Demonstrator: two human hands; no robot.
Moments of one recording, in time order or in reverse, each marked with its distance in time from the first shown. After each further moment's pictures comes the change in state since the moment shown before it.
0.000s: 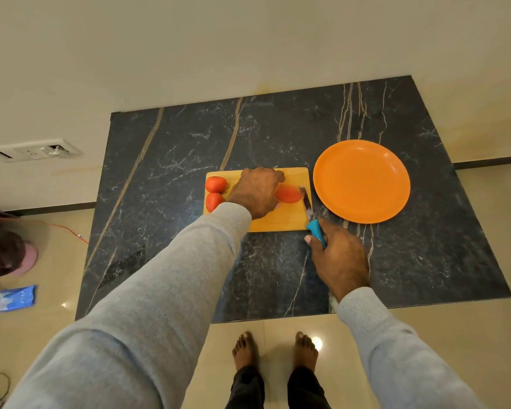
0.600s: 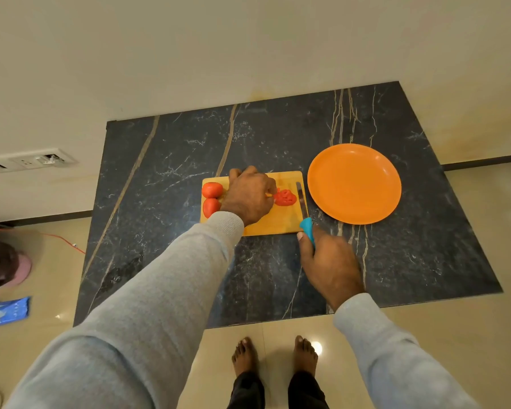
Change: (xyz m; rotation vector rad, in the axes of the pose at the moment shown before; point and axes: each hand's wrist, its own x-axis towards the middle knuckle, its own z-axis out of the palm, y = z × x) left_hand -0.011 -0.011 0.004 -0.034 0.169 0.016; right_hand -0.015 -0.019 -0.013 -0.091 0.002 -0.079
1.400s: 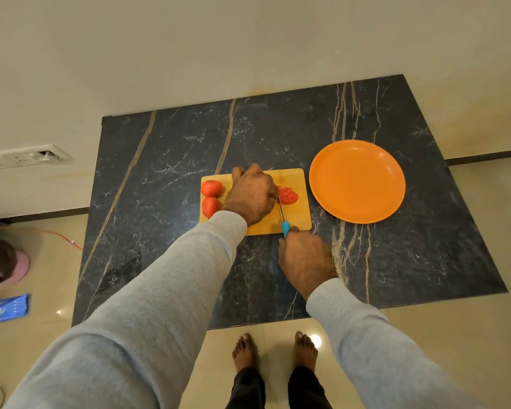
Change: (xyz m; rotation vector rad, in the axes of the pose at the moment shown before) left_hand 0.006 -0.001 0.012 0.089 -0.020 0.081; right_hand 0.023 -0.042 0.028 -0.351 -0.299 -0.051
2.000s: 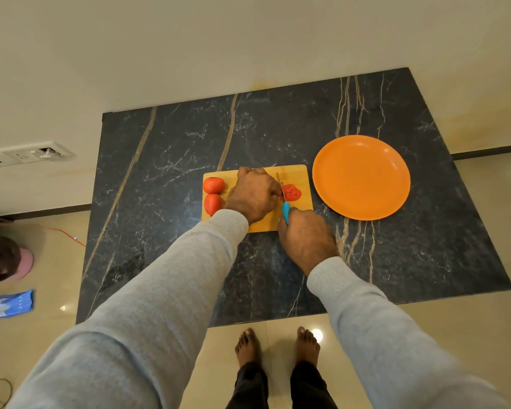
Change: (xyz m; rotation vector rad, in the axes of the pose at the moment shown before) left_hand 0.004 -0.007 0.012 -0.048 -0.010 0.018; right_hand 0.019 -0.003 -0.022 0.198 0.071 0.063
